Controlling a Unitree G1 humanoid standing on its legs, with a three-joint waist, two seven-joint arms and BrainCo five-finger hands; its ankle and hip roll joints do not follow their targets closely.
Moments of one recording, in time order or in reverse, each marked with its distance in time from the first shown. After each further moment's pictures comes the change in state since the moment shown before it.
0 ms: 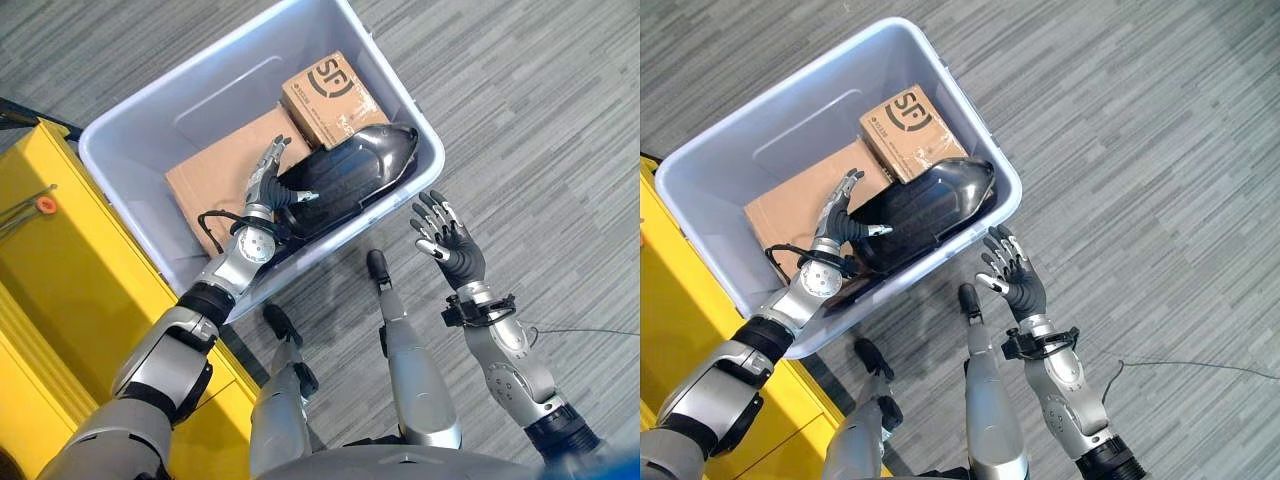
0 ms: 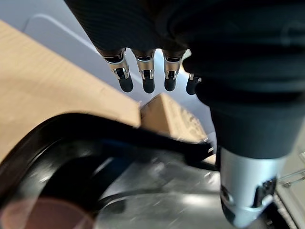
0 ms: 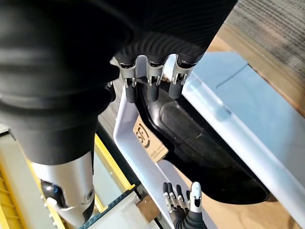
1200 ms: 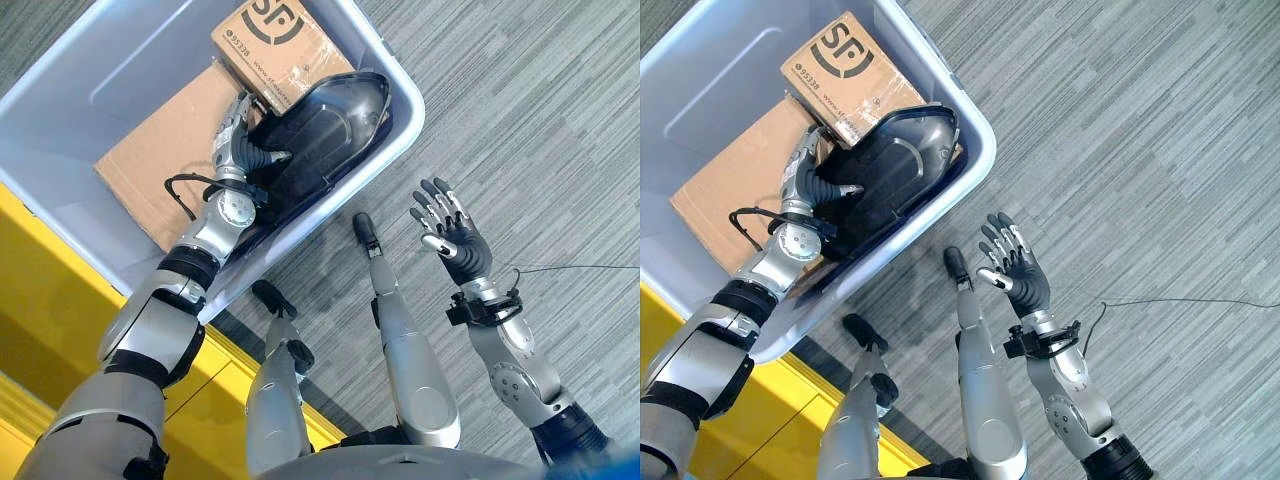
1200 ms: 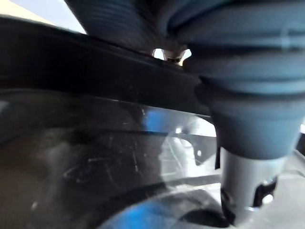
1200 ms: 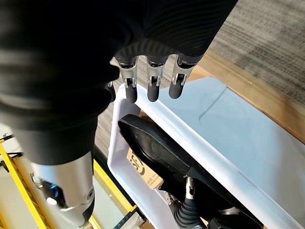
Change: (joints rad) left arm -0.193 0.080 0.000 0.129 -0.002 0.033 0.055; right arm 0.000 -0.039 0.013 -0.084 0.039 -0.036 0.010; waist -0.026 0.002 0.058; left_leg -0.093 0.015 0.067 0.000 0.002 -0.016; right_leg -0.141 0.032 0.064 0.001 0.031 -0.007
